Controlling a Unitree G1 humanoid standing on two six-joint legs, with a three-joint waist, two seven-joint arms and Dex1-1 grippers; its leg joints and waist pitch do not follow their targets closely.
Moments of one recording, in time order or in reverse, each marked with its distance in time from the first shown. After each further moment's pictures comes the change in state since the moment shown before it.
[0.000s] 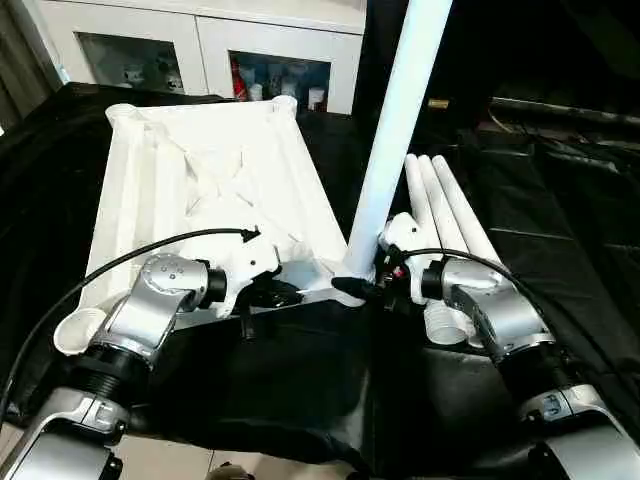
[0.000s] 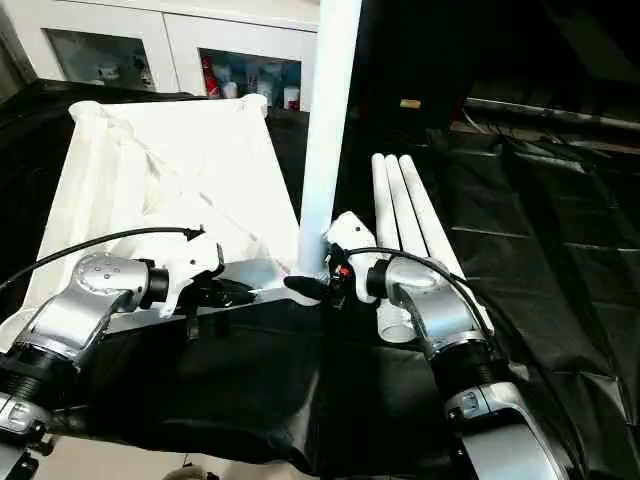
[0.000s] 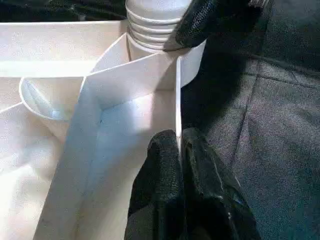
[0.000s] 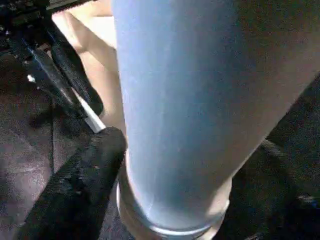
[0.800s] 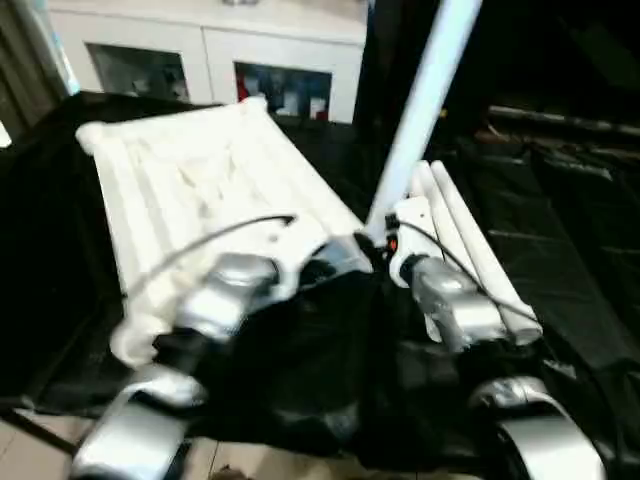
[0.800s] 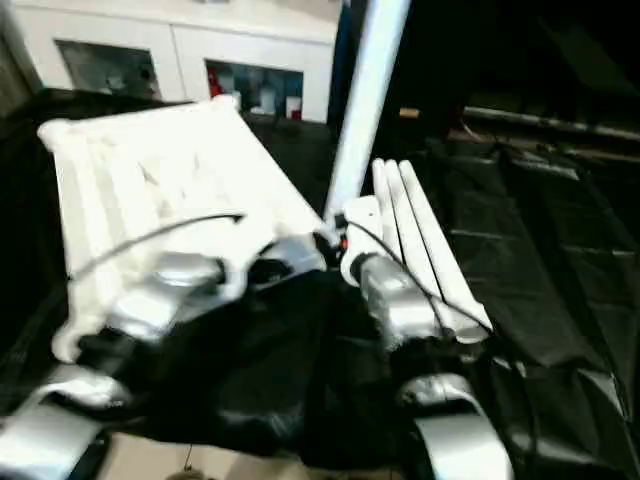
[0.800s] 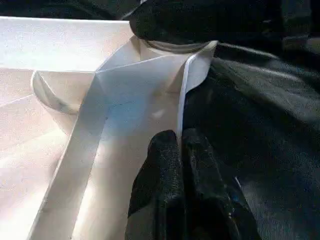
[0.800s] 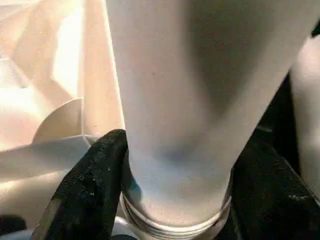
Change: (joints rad) left arm -0.138 -0.322 0.018 0.178 0.082 0.207 0.472; right arm -0.087 0.273 -0.233 0.218 -0.008 0.051 -0.785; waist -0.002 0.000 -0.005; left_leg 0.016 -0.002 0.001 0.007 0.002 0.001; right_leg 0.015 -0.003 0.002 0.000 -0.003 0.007
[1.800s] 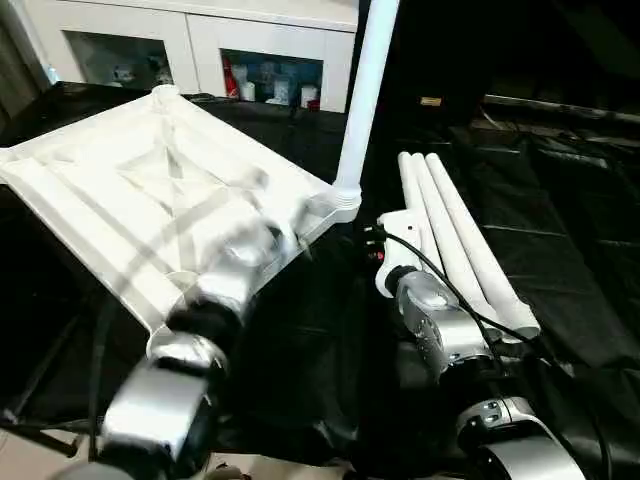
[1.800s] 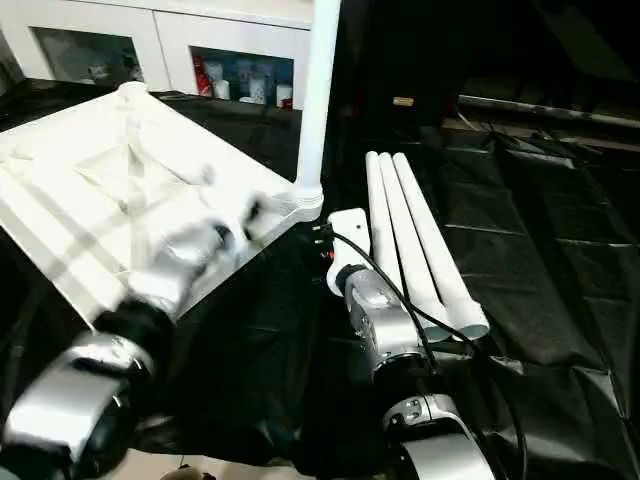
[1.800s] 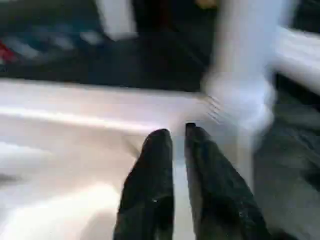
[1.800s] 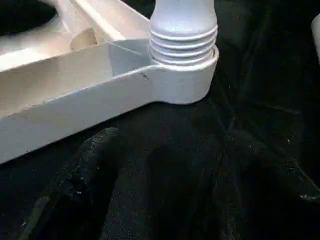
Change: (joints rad) left arm -0.156 -0.023 0.230 0.223 -0.025 -0.292 0.468; right arm 0.096 0.028 0.041 -0.107 -0.010 -0.051 0.028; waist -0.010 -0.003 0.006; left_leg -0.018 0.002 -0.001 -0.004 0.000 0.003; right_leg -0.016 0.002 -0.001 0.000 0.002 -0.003
